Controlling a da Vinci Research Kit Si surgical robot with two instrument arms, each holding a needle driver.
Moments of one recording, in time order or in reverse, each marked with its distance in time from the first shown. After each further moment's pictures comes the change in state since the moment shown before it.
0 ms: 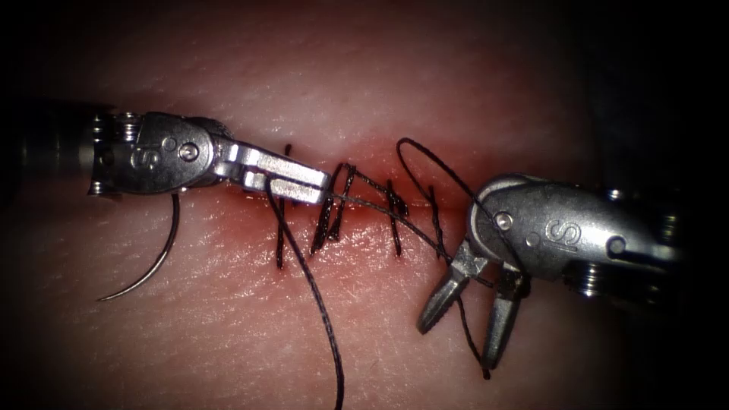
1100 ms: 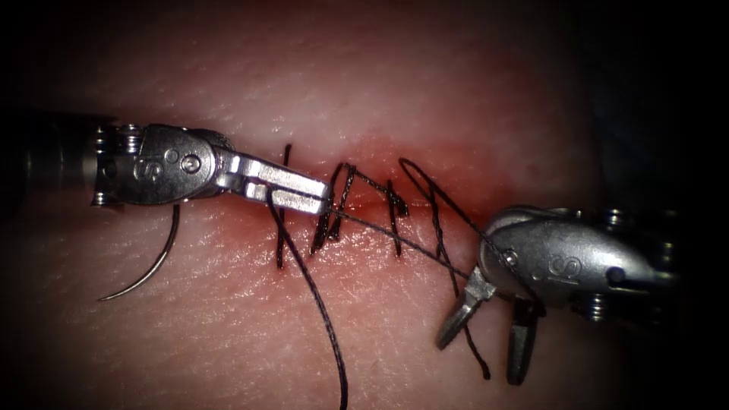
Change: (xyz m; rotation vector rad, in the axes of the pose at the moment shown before) right arm -0.002 -0.001 0.001 -0.015 -0.122 -0.042; left arm -0.001 0.001 0.000 0.004 -0.002 -0.008
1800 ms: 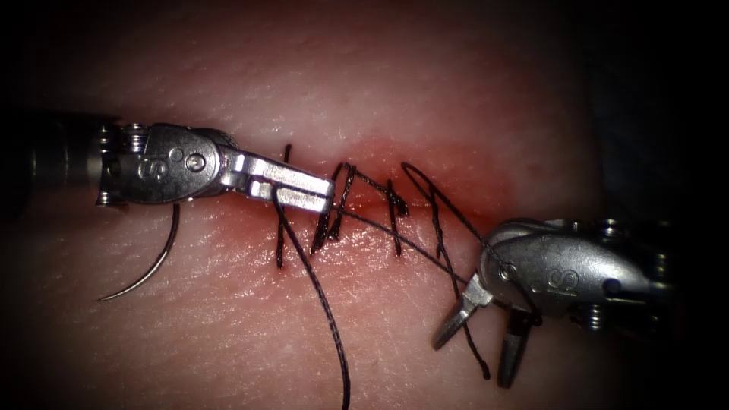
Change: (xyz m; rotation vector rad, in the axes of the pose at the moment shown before) right arm -0.001 0.000 0.002 -0.108 -0.011 -0.034; left arm 0.000 0.000 0.000 0.005 -0.002 -0.005
